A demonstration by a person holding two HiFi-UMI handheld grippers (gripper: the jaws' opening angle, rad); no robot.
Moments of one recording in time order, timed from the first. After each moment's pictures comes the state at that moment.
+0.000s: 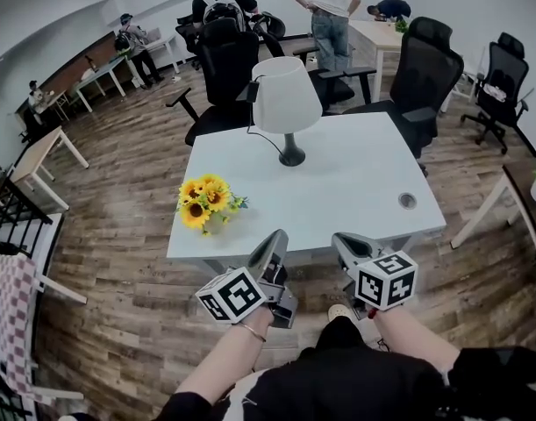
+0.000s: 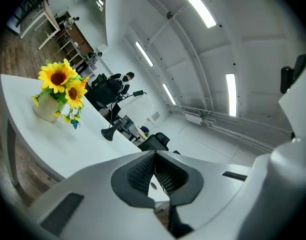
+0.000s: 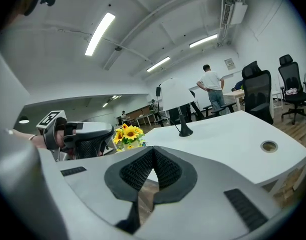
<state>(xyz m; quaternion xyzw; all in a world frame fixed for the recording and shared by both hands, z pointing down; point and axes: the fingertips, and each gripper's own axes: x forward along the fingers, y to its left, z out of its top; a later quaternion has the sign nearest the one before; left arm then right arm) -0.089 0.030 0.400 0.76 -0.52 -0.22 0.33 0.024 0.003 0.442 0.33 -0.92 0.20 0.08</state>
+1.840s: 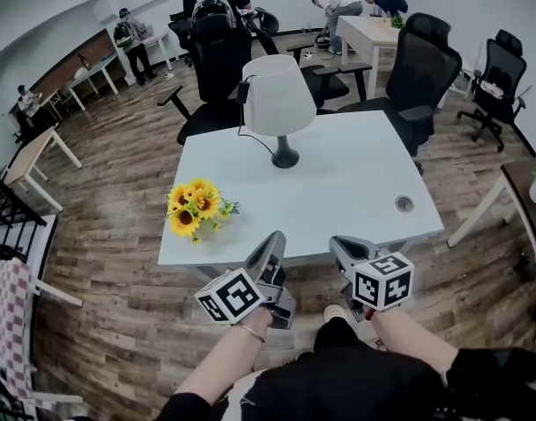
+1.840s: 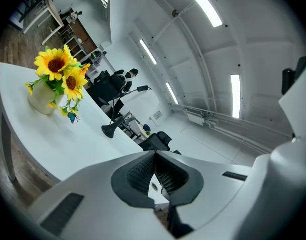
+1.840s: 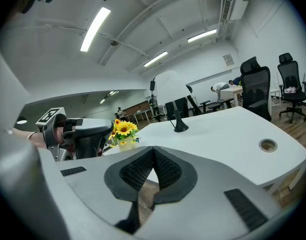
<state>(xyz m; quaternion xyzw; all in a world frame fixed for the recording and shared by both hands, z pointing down) -0.085 0.002 0.415 0.75 -0.52 -0.22 0.35 0.028 -0.021 0.462 0.34 -0.91 0.21 0.10</state>
